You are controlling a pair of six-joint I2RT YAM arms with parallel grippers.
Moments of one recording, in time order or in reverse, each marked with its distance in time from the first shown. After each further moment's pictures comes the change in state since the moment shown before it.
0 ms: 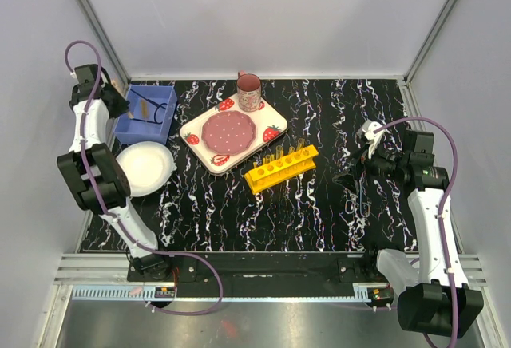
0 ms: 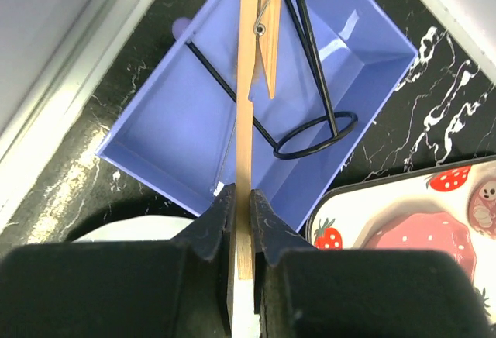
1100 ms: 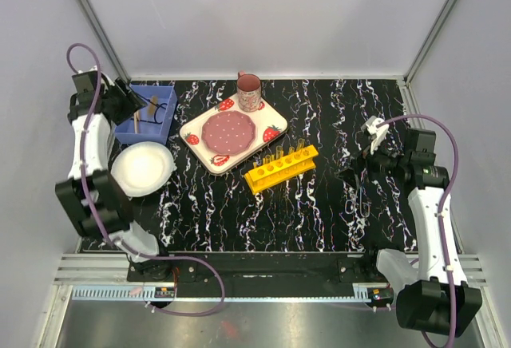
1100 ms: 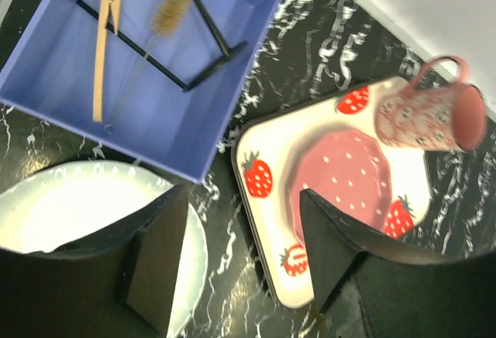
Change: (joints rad) left arm -0.016 -0.168 -0.151 0.012 0.222 -0.012; right arm -0.019 0.004 -0.002 0.027 0.045 0.061
